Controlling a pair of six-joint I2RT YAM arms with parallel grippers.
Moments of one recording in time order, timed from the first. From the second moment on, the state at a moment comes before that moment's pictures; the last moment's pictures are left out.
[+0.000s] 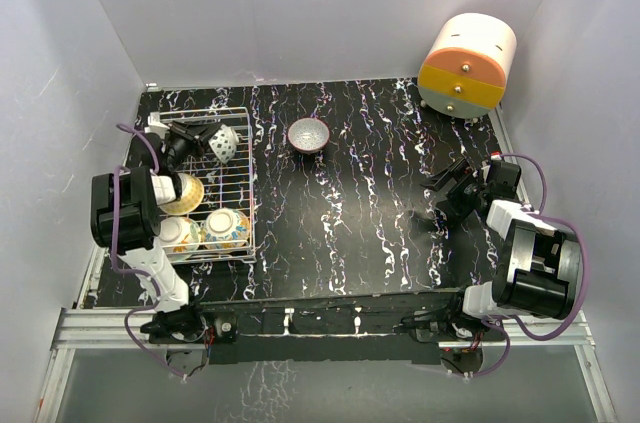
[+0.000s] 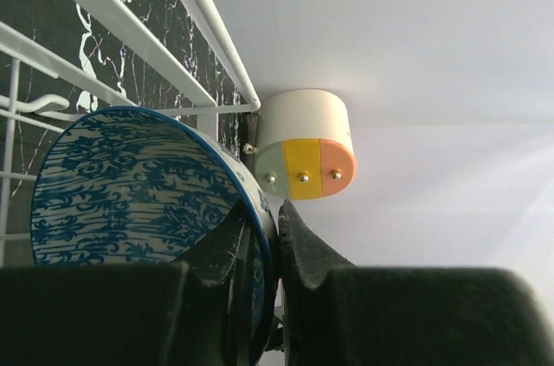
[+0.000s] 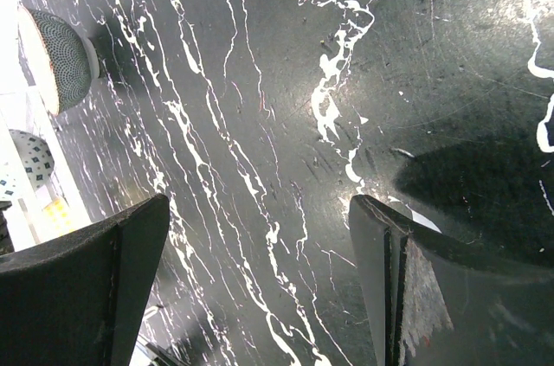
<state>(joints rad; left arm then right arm) 0.22 1.86 0.79 1.02 0.69 -1.38 -0.31 1.39 0.58 0.00 -0.59 0.63</state>
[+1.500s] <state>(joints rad) 0.21 1.73 0.86 0.39 0.63 -1.10 -0.31 1.40 0.58 0.01 -0.58 0.64</state>
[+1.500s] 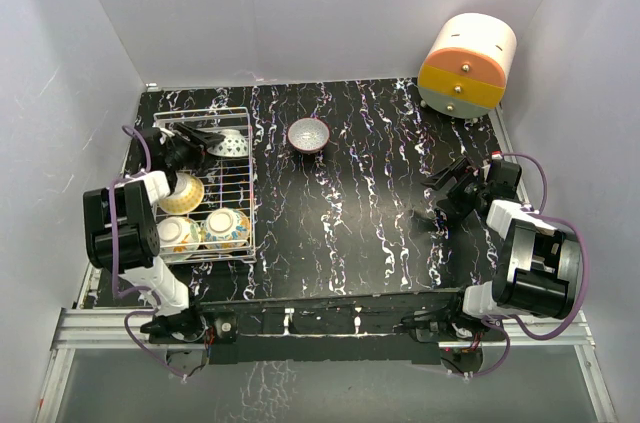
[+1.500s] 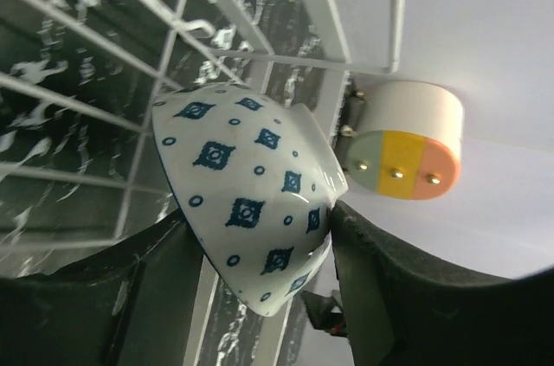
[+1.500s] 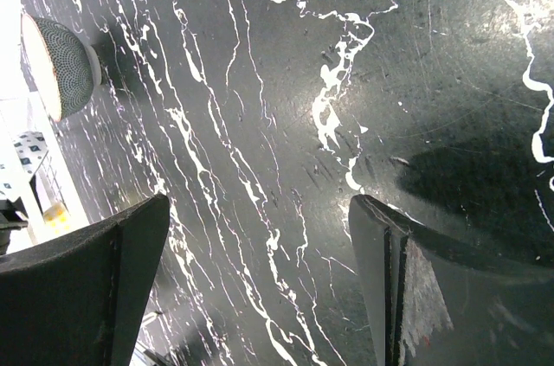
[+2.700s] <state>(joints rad) 0.20 1.59 1.16 -0.35 0.35 -0.62 -0.31 1.38 0.54 0.03 -0.60 0.65</state>
